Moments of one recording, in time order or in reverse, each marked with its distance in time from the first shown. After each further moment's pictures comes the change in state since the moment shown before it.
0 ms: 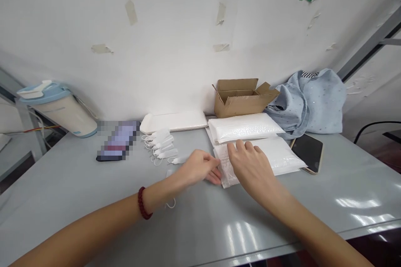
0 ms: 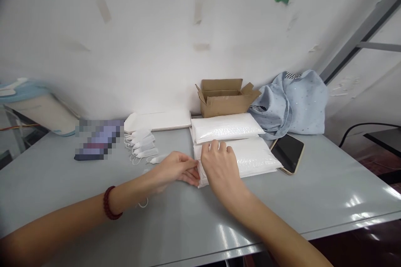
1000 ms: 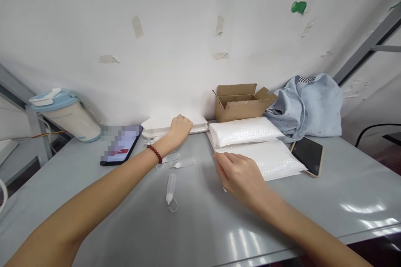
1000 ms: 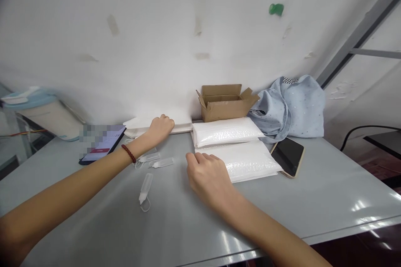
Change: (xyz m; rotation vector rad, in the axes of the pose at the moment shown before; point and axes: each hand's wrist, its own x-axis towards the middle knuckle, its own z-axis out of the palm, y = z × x) left_hand 0.066 0.018 -0.100 1.492 0.421 0.030; right_hand -0.006 -0.015 0.005 0.379 0.349 -0.164
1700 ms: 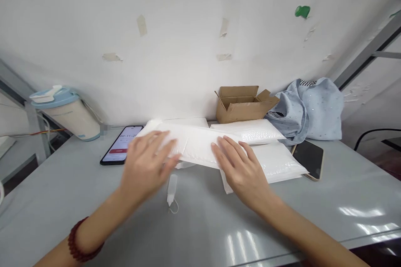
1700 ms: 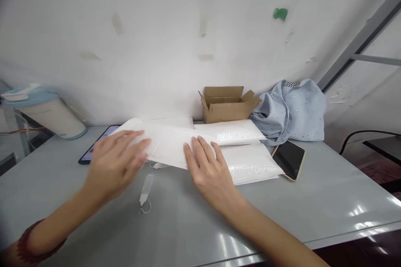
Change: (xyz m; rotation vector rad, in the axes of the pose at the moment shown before) left_hand -0.136 -0.015 0.006 -0.185 0.913 0.107; right_hand 0.001 0.003 -0.001 -0.238 0.245 -0.217
